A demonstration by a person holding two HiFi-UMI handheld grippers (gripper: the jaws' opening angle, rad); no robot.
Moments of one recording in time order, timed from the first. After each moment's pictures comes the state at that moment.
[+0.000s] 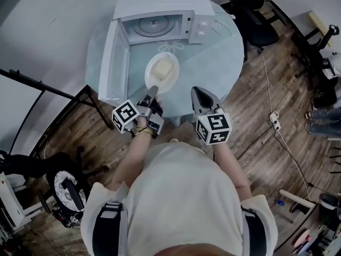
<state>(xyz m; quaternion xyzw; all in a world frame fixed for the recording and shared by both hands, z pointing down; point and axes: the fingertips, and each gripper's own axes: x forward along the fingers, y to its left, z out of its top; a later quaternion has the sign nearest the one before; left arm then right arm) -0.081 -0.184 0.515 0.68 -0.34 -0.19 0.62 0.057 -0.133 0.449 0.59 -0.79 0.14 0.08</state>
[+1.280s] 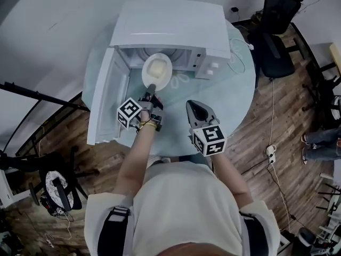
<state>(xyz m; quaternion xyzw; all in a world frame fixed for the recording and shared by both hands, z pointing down) -0.057 -0.393 0.574 0.59 -0.45 -0.28 0.61 0.082 -0.303 0.485 0.49 -0.85 0.16 0.13</state>
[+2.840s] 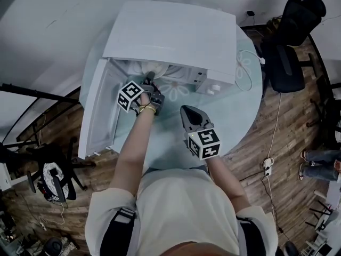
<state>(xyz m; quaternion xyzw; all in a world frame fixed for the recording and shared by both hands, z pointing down) -0.056 -0.519 0.616 0.56 -0.53 -0.25 0.59 0.086 -0.373 0.523 0.42 -0.87 0.23 0.13</state>
